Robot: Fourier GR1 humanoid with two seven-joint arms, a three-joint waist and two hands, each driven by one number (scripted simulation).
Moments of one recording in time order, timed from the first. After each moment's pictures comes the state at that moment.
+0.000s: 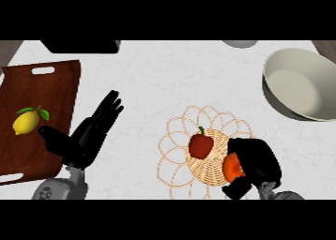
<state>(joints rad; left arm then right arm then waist) -0.11 0.10 -0.14 -1.56 0.21 -0.06 0.15 -0.05 -0.23 0.40 -1.63 1.07 0.31 0.46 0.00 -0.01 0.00</state>
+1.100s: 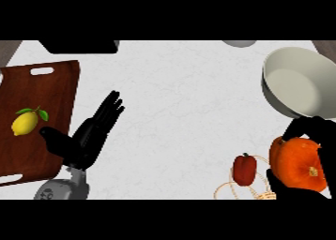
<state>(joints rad) -0.10 0.07 -0.13 -1.58 0.19 -0.06 0.16 -0.20 -0.26 0.21 -2.35 1.07 0.68 0.71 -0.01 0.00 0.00</state>
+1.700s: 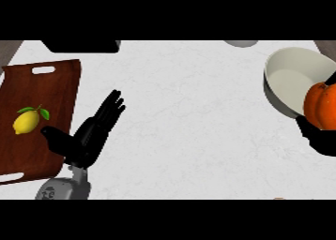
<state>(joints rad) -0.11 0.06 -0.12 -1.56 0.18 -0.08 0.15 -0.46 -0.29 -0.14 -2.16 0.94 0.67 0.59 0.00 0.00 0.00</state>
